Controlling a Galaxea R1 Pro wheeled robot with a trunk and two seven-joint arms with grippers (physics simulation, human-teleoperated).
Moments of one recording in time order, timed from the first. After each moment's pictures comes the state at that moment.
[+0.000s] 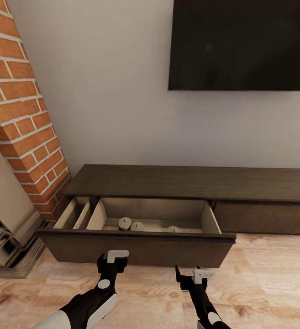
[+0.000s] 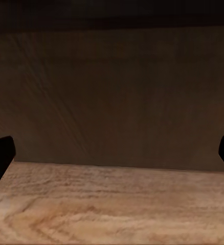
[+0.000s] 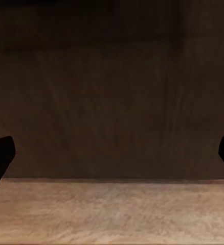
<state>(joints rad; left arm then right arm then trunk) -0.57 0.04 -0.94 -0.61 0.72 -0.16 0.55 -0.43 0.04 0.36 -0.38 -0.33 -0.57 -0.06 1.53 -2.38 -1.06</state>
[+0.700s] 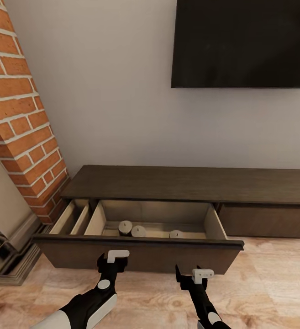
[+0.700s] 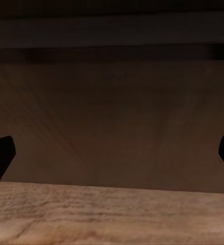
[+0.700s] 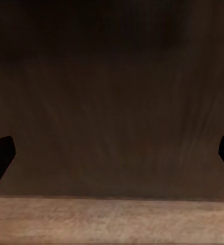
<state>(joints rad) -0.57 0.04 -0.94 -0.61 0.72 -0.17 0.55 -0.43 0.04 0.36 -0.37 -0.33 -0.57 -0.06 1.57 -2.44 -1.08</state>
